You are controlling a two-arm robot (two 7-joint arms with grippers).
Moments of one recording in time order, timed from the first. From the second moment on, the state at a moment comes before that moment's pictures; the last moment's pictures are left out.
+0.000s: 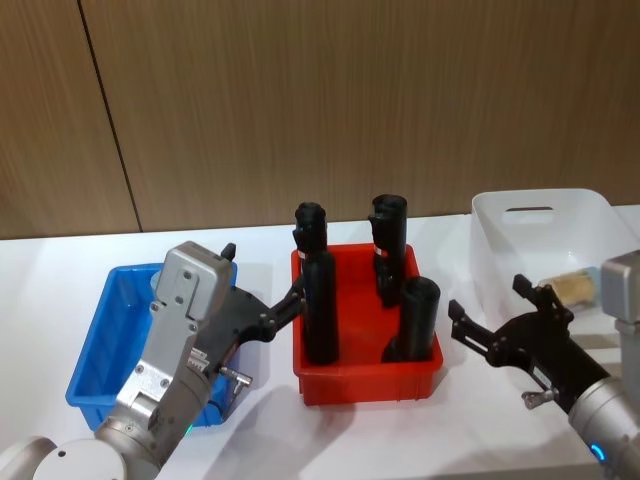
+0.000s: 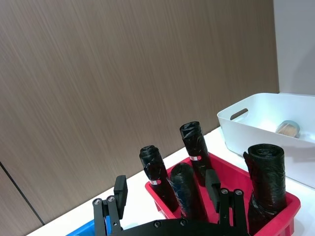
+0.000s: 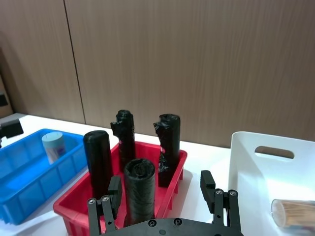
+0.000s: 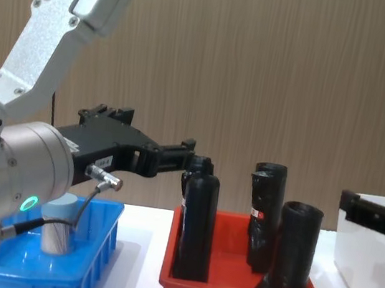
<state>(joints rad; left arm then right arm) -0.24 0.38 0.45 -1.63 -0.20 0.01 -0.01 0.00 0.34 -0.22 -1.74 0.29 0.07 0.11</state>
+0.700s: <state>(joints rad) -0.24 0.38 0.45 -1.63 -0.20 0.01 -0.01 0.14 0.29 -0.24 -1.56 0.26 0.15 0.27</state>
